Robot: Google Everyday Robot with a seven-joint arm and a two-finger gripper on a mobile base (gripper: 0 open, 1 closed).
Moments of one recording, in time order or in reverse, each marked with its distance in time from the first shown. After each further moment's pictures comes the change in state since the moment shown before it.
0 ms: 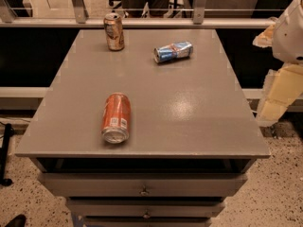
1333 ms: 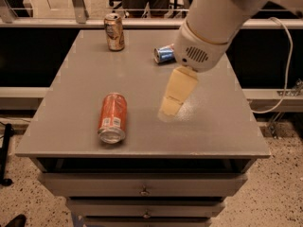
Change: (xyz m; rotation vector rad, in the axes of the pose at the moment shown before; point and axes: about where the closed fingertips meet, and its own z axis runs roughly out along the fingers) arm -0.139 0.018 0.066 -0.121 -0.063 0.151
